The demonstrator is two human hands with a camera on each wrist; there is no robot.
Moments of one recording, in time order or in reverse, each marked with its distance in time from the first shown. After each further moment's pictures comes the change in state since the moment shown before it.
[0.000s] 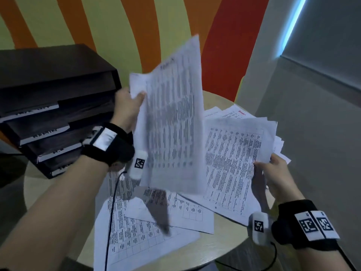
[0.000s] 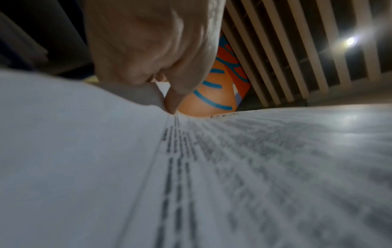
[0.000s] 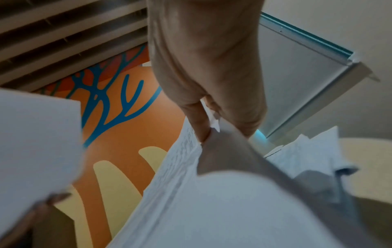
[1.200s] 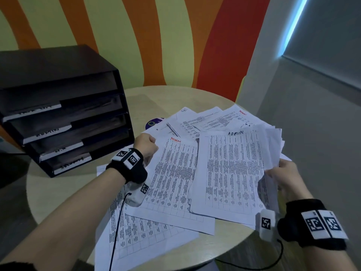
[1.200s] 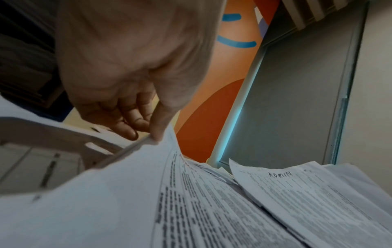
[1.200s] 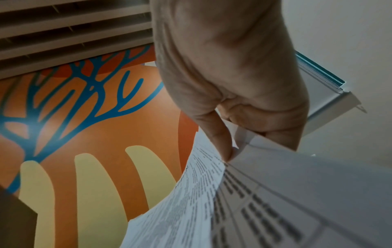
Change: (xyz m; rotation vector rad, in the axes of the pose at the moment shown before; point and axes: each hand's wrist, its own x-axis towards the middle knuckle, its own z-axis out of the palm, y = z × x) left_hand -0.052 -0.090 0.017 0.702 -0.290 -0.402; right_hand 0.015 0.014 -0.023 -0.222 0.091 0.134
